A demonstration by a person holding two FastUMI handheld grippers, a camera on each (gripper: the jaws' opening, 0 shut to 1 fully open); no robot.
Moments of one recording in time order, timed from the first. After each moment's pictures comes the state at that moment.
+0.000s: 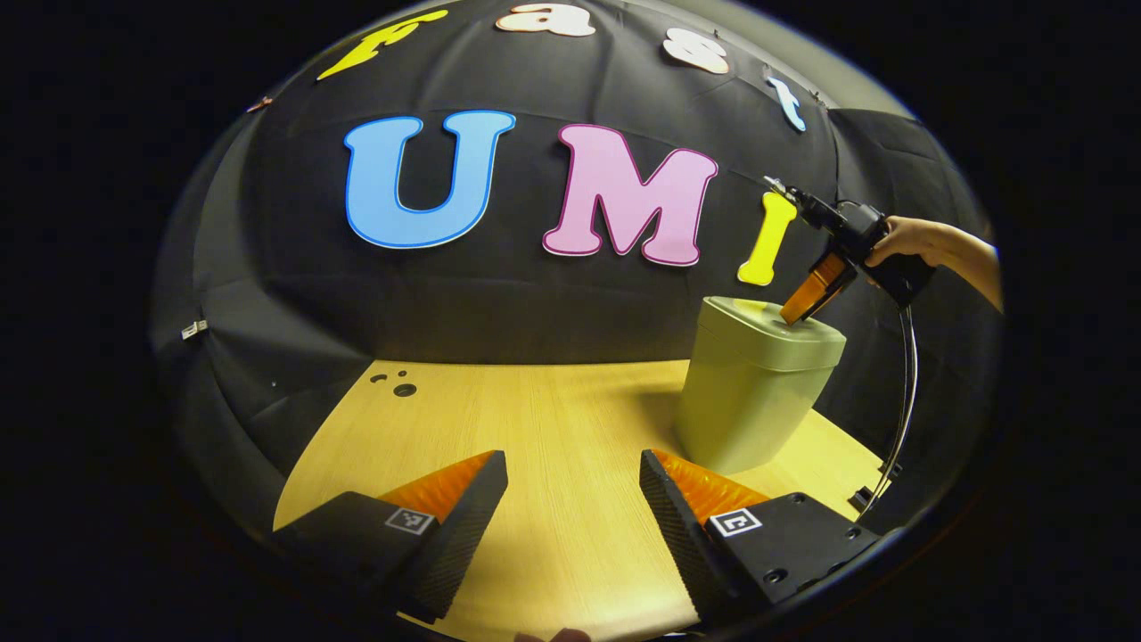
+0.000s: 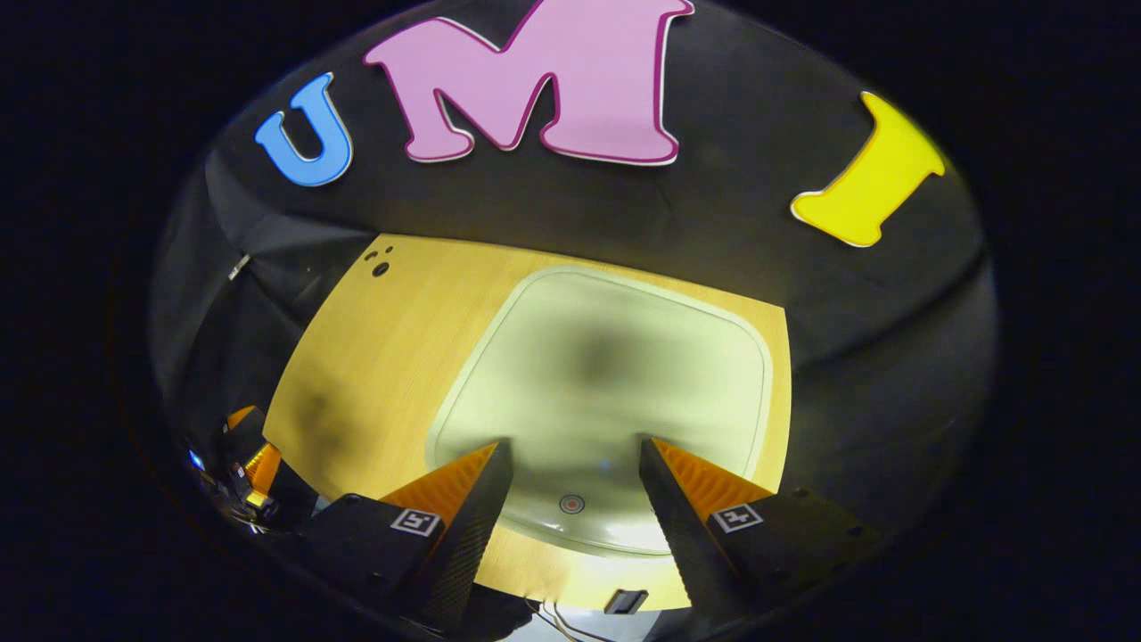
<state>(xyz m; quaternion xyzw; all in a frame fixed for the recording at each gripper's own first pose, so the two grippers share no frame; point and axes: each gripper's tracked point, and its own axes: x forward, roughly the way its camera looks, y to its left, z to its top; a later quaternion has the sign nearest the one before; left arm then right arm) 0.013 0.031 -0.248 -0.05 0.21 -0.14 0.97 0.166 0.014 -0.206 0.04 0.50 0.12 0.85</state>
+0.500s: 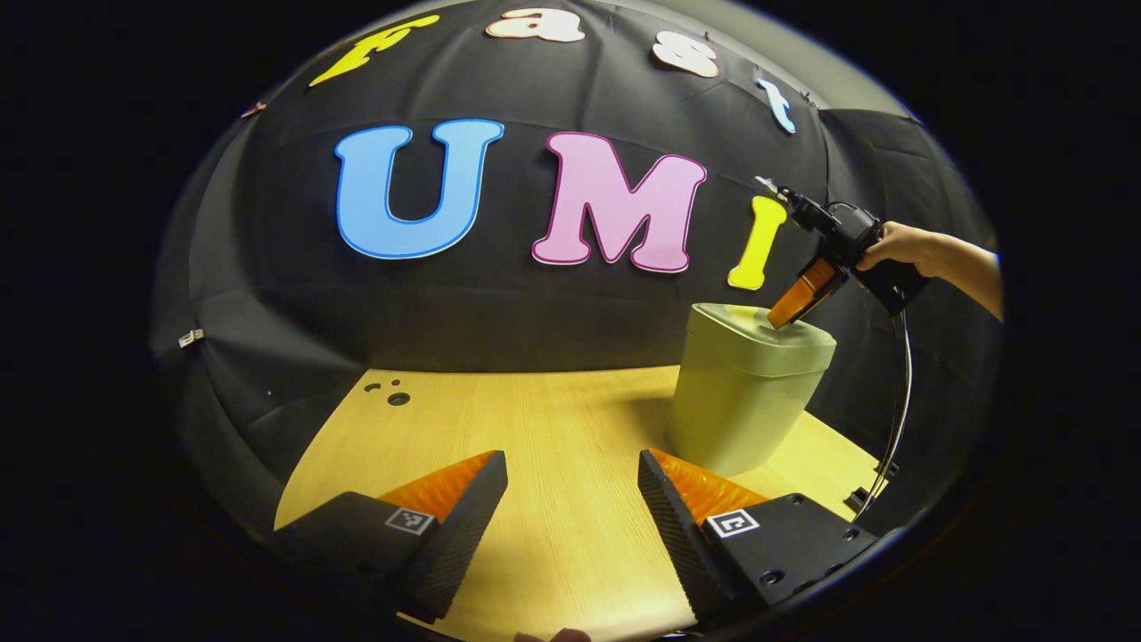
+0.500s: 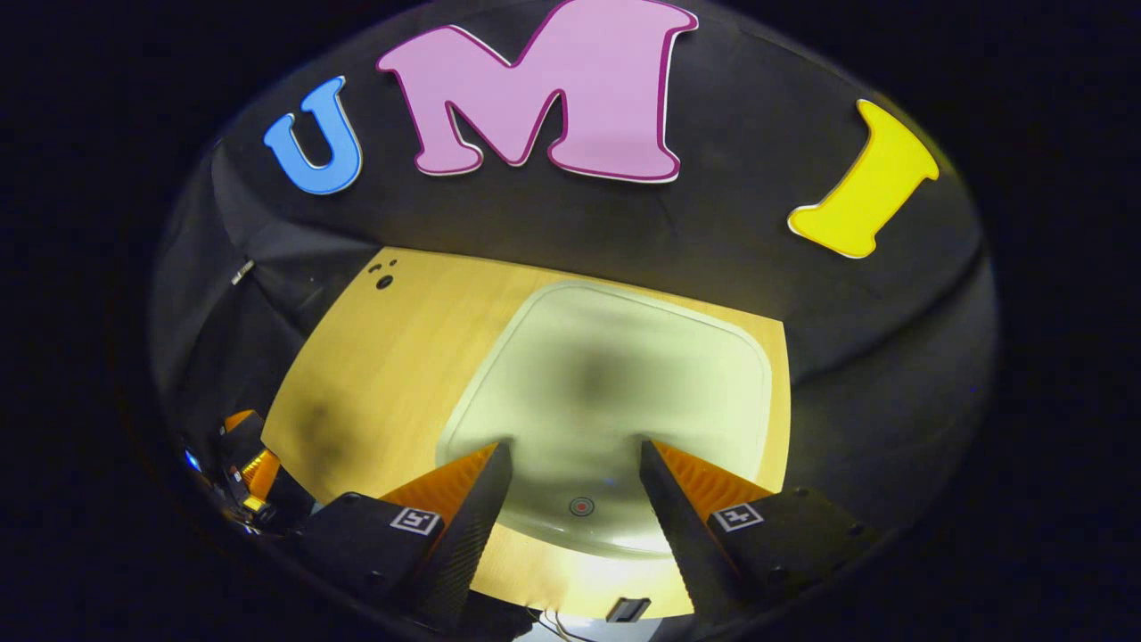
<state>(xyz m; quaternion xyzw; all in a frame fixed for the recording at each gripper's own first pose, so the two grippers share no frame) 0.007 0.024 -0.238 -0.04 0.20 -0.15 0.97 0.171 0.020 -0.187 0.07 0.45 0.12 0.88</state>
